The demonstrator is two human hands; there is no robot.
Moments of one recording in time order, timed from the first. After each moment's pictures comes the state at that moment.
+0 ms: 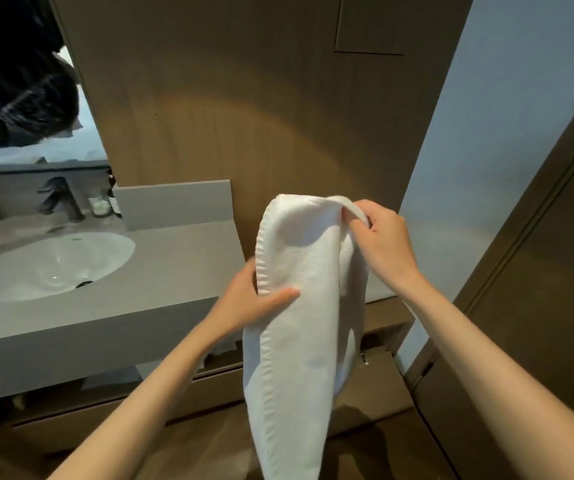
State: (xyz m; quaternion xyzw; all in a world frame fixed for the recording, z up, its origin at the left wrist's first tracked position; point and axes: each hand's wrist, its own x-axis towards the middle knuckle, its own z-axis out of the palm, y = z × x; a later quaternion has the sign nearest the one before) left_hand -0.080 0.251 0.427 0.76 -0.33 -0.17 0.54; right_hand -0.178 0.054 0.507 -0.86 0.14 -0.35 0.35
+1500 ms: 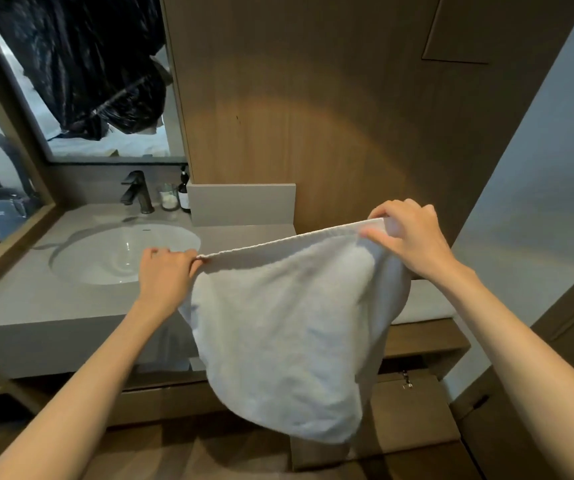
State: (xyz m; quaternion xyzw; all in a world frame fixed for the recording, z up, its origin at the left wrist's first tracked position) left_hand 0.081 0.447 0.414 0.94 -0.23 0.23 0.06; right_hand -0.080 0.090 0.503 -0.95 0.02 -0.28 0.13
